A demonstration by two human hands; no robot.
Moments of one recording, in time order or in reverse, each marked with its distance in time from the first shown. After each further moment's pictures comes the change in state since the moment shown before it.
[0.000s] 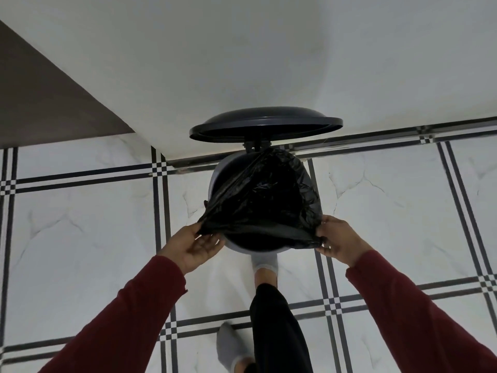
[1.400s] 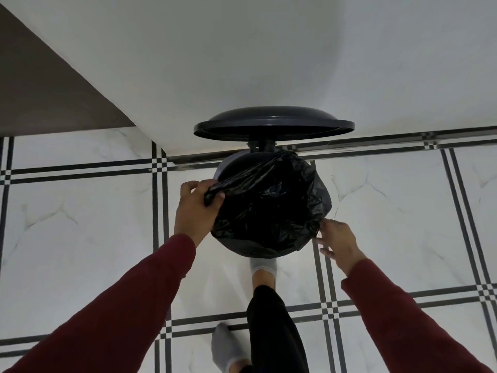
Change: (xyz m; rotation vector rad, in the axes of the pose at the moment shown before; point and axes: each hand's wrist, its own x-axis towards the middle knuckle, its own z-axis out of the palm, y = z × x) left_hand 0.020 0.019 0.027 1.131 0.213 1.057; right_hand 0.012 -0.001 0.018 -0.207 0.324 -0.020
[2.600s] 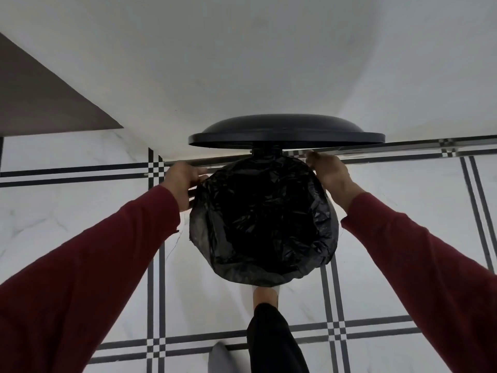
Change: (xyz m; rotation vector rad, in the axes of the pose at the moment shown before) left_hand 0.115 0.027 -0.017 -0.546 -0.148 -0.779; right_hand 0.072 -0.155 0.042 -0.361 -0.011 -0.469
